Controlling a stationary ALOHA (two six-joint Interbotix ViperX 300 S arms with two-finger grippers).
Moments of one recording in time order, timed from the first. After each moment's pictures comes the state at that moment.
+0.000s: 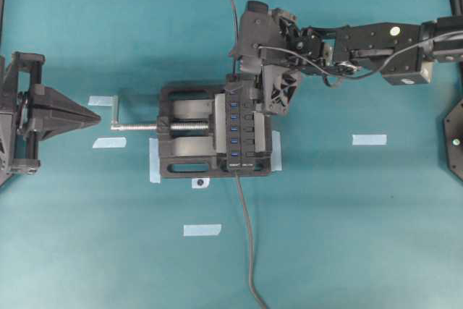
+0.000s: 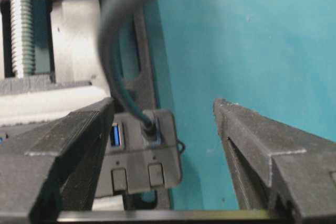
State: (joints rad) left arm 0.03 -0.89 1.18 0.01 0.13 -0.03; right arm -0.23 0.09 0.56 -0.04 0.09 -0.10
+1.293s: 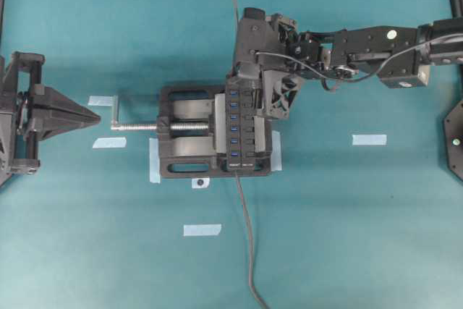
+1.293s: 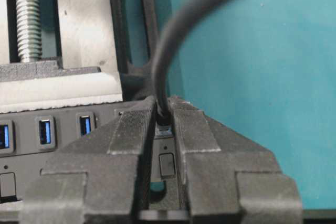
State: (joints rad) left arm 0.03 -0.89 1.18 0.01 0.13 -0.03; right arm -0.22 0.10 0.56 -0.04 0.12 -0.10
